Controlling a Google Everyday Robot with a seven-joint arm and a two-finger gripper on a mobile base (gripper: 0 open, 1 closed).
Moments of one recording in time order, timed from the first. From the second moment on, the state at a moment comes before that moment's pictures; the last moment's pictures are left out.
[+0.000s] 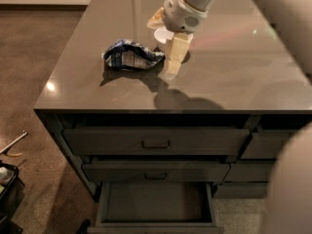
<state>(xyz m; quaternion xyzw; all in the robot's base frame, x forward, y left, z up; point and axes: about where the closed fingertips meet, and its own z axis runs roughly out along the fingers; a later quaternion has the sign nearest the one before) 0.610 -0.024 0.928 -0.77 0.59 0.10 0.23</state>
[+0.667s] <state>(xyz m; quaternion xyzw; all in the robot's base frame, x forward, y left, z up) 0.673 0.026 0.942 -0.80 0.52 0.10 0.26</state>
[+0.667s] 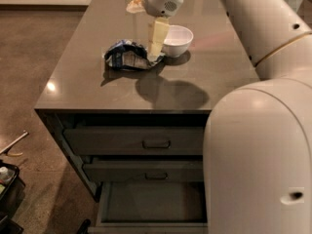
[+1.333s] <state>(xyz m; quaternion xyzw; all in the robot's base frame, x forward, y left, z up) 0.694 0.043 0.903 -0.79 0.53 0.17 0.27</state>
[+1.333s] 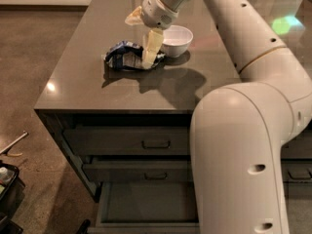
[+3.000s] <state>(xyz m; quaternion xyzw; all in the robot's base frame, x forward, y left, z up) 0.698 0.048 0.900 -0.78 0.53 0.17 0.28</state>
